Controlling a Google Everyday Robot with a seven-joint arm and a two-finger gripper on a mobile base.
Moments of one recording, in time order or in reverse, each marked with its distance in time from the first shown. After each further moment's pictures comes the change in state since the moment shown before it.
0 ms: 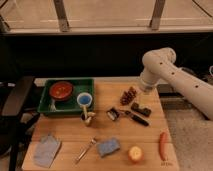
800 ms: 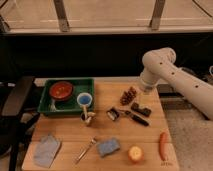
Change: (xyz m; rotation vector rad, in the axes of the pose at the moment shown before) arm 0.000 -0.001 -0.001 0.001 -0.001 -0.006
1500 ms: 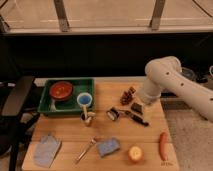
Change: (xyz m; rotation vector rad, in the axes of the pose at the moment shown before) arm -0.017 0.101 -0.007 -0.067 -0.074 -0.341
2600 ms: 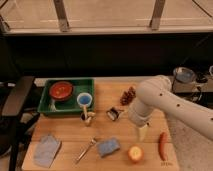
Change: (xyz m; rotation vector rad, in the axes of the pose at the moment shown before) arm -0.074 0.052 0.035 -0.057 -0.059 -0.317
